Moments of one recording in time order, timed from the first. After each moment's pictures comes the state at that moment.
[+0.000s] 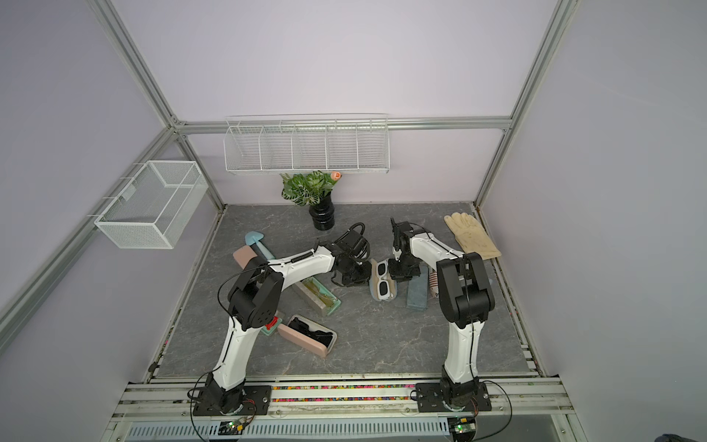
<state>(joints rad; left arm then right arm) -0.80 2.22 1.69 -0.62 0.35 -0.73 0.30 1.97 1.39 -0.91 -0.15 0.19</state>
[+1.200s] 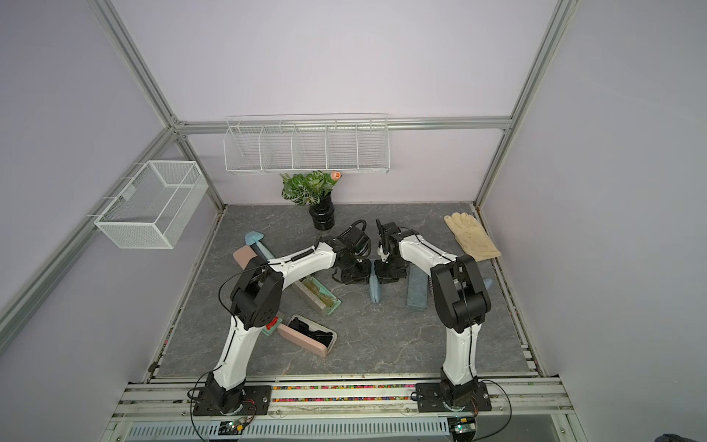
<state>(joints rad) -0.81 2.24 1.78 -0.73 0.31 -0.72 0.41 1.94 1.40 -0.90 -0.22 0.25</state>
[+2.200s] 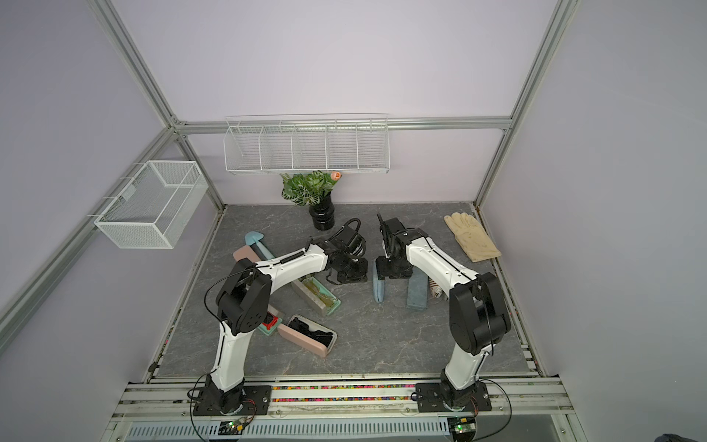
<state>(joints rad) -0.78 2.09 1.62 -0.63 0.31 -0.71 0.45 1.75 1.37 -0.94 -0.09 0.31</state>
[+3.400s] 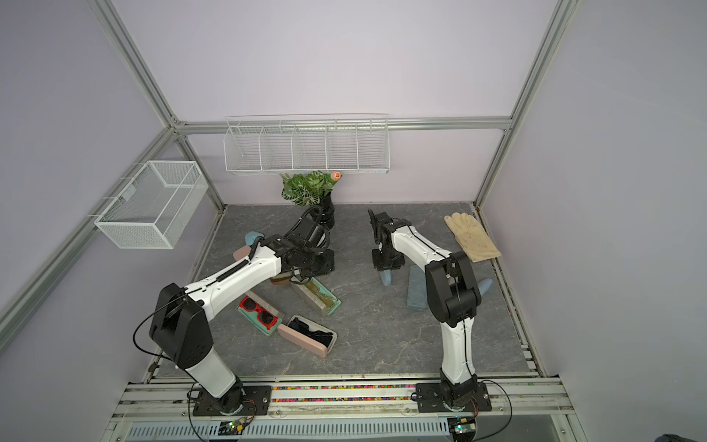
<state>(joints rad) -0.67 1.68 1.38 -0.74 0.15 -0.65 0.40 2.05 1.66 -1.00 0.03 0.29</state>
